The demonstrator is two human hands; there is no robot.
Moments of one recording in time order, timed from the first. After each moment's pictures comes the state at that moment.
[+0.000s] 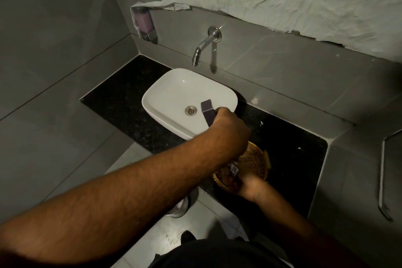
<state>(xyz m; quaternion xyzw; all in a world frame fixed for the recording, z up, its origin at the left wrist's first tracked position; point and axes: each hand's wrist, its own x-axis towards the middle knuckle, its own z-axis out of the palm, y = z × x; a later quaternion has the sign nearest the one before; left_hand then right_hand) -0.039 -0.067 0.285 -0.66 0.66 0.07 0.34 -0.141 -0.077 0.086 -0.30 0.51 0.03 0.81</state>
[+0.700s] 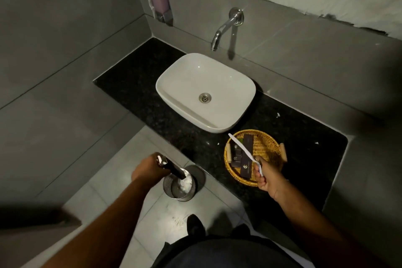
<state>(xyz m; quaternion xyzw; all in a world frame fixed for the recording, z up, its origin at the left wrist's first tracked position) 0.106 0.170 0.087 -0.92 0.15 0.33 -0.12 -0.156 -0.087 0.050 -0.35 0.62 0.02 0.70</state>
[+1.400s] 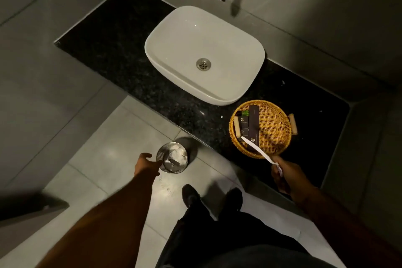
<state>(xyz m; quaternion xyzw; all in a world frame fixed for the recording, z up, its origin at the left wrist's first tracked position) 0.135 0.219 -0.063 -0.85 -0.13 0.40 -0.31 -0.188 -0.024 0.052 -0.38 0.68 0.02 0.62</state>
